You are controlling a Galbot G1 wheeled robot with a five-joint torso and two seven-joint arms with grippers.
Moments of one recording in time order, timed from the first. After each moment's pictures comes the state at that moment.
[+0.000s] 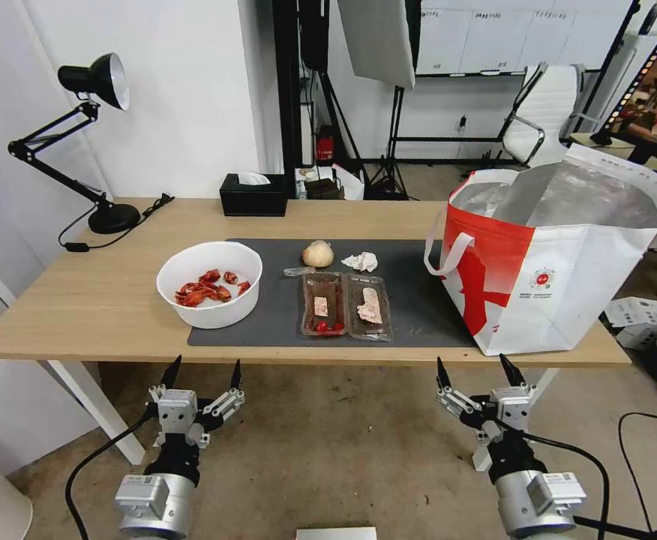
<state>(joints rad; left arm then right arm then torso) 1.80 -1.50 -0.55 -2.30 0.00 0.00 0.00 -1.80 1.50 0.55 2.30 0.00 0.00 0.00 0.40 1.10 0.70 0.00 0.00</state>
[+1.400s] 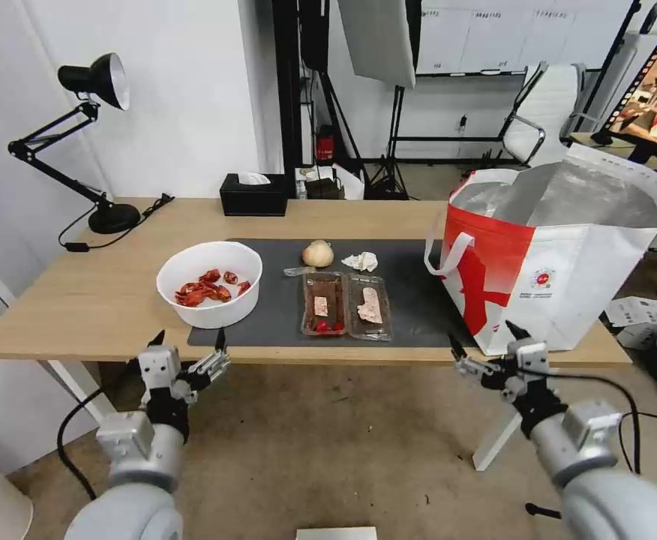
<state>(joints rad) 1.61 -1.37 -0.51 -2.40 -0.22 0.36 -0.24 -1.59 1.01 0.67 2.38 0.41 -0.44 0.08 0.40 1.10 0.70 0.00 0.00</state>
